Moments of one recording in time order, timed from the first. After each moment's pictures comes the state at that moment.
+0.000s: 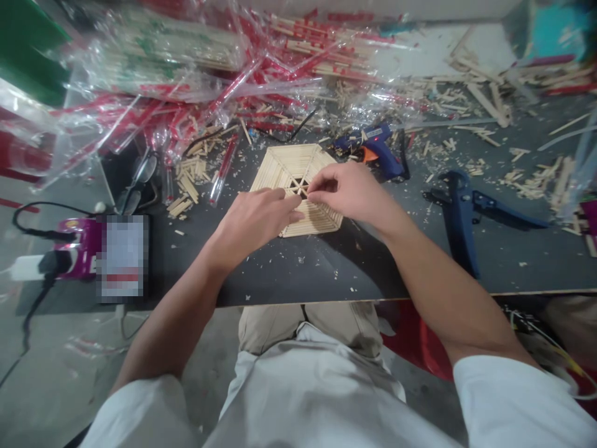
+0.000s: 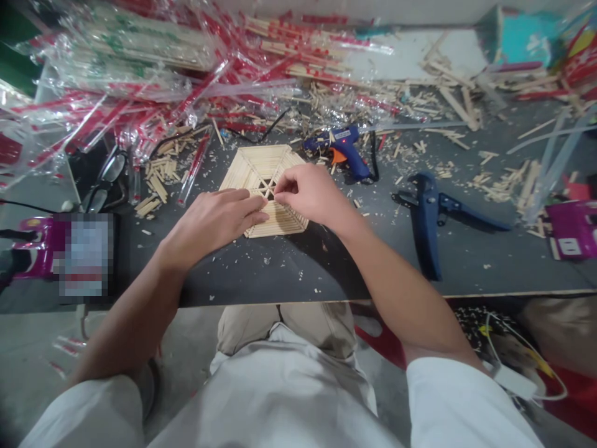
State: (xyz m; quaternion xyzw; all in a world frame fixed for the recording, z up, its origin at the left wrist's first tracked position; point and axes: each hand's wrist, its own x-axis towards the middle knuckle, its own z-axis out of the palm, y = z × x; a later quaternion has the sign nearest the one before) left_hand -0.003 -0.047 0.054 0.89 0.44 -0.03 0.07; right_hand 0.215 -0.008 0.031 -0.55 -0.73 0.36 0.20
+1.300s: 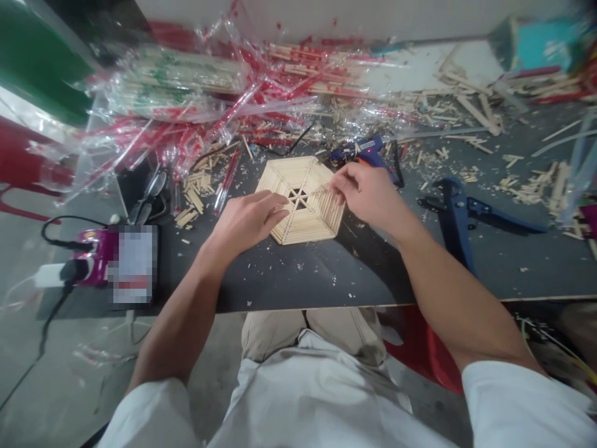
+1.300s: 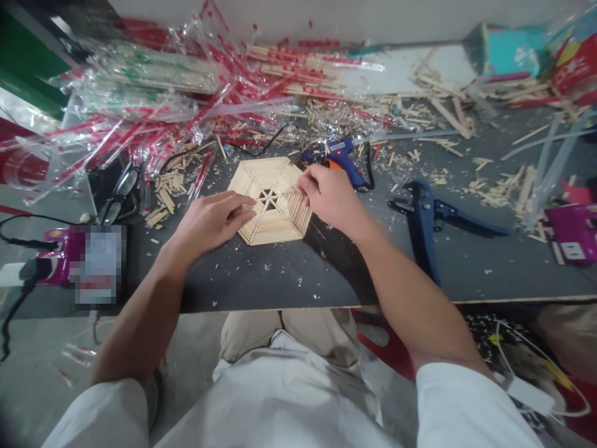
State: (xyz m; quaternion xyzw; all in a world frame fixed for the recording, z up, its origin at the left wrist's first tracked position) left_hand -0.030 -0.034 0.032 0.86 0.47 0.13 0.14; right_hand 0.243 -0.010 0.029 -0.59 -0.70 0.31 0.25
